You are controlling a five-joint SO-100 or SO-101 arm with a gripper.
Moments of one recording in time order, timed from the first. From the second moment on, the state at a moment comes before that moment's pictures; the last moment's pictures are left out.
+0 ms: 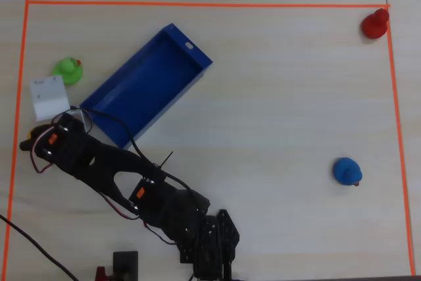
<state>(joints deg) -54.0 70.6 80.6 56.8 -44.8</state>
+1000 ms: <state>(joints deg) -56.5 71.5 89.3 45.0 -35.9</state>
